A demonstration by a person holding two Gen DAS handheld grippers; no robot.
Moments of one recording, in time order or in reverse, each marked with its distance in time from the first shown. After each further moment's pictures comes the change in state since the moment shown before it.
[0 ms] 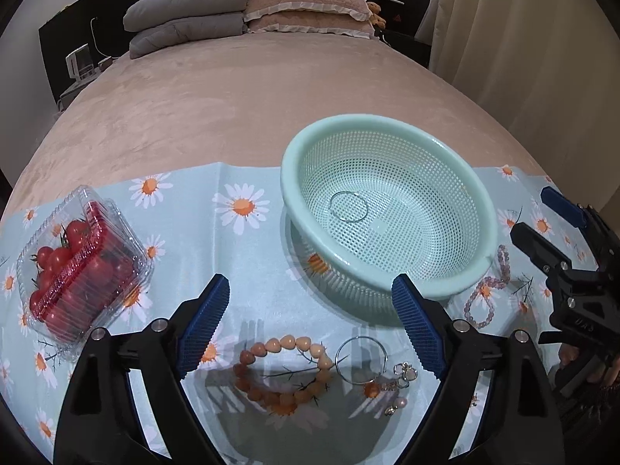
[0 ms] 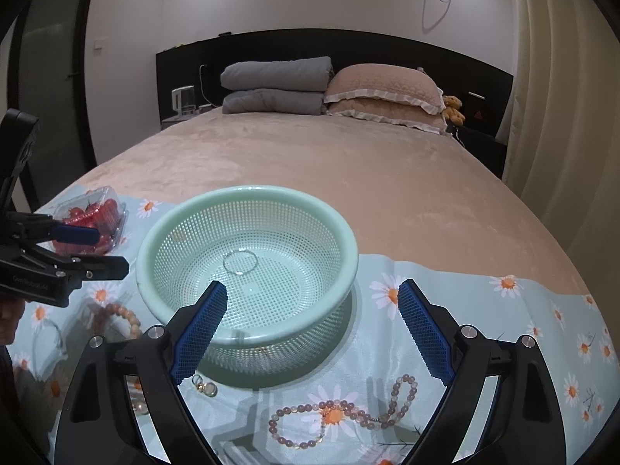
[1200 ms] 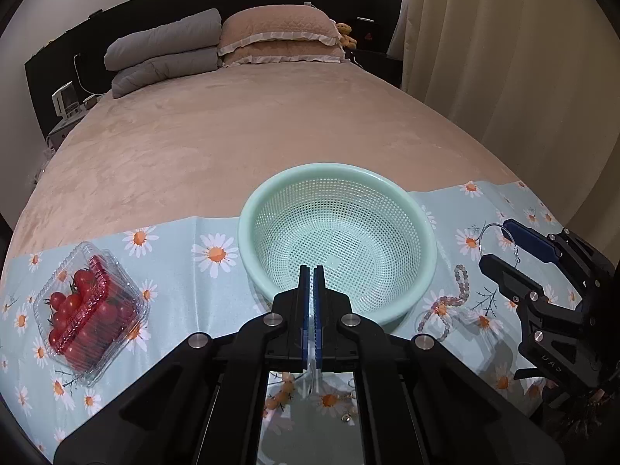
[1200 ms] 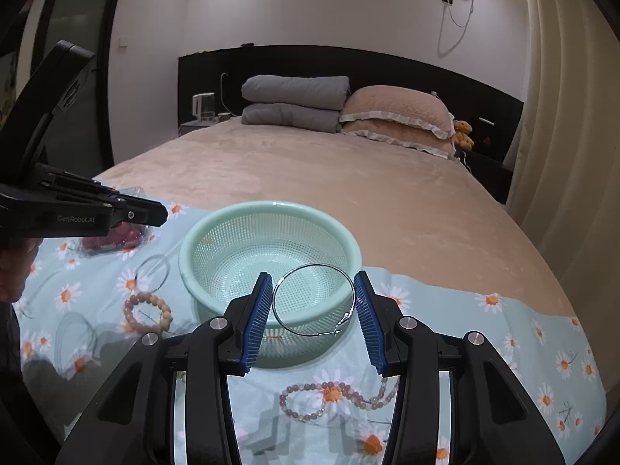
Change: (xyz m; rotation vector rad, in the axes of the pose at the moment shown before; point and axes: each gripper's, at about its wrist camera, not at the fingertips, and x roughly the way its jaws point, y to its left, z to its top) left arm -0.042 -0.039 0.030 0.077 -0.089 -0.036; right arm -0.037 0.006 0.012 -0.075 -0.049 0.038
